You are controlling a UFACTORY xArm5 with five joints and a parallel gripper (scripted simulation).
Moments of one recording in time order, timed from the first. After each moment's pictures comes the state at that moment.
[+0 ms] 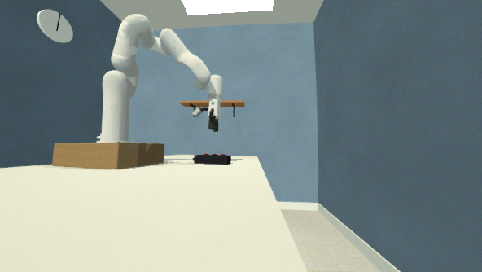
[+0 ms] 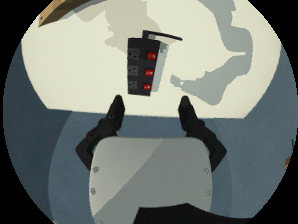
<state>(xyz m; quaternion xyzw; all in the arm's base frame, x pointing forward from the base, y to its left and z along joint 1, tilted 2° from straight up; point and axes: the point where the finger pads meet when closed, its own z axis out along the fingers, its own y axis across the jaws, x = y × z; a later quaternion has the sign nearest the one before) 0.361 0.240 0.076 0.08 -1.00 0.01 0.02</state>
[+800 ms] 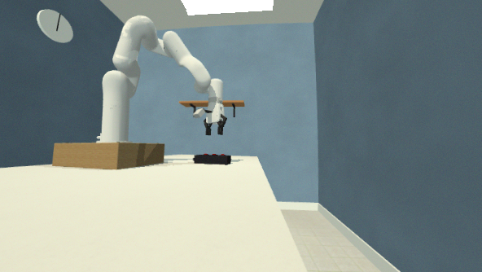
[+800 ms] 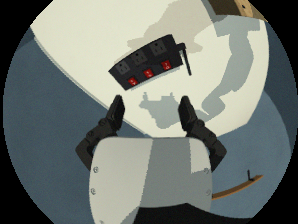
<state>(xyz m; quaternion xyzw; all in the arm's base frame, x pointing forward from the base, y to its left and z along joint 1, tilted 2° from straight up) 0.365 0.234 0.052 0.52 -0.85 0.00 0.02</state>
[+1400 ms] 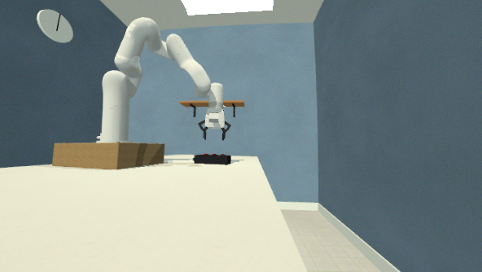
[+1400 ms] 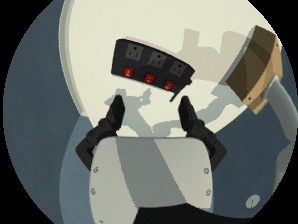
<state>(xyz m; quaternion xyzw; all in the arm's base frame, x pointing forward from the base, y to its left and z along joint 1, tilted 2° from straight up) 0.368 0.228 0.026 0.83 -0.56 -0.01 0.02</state>
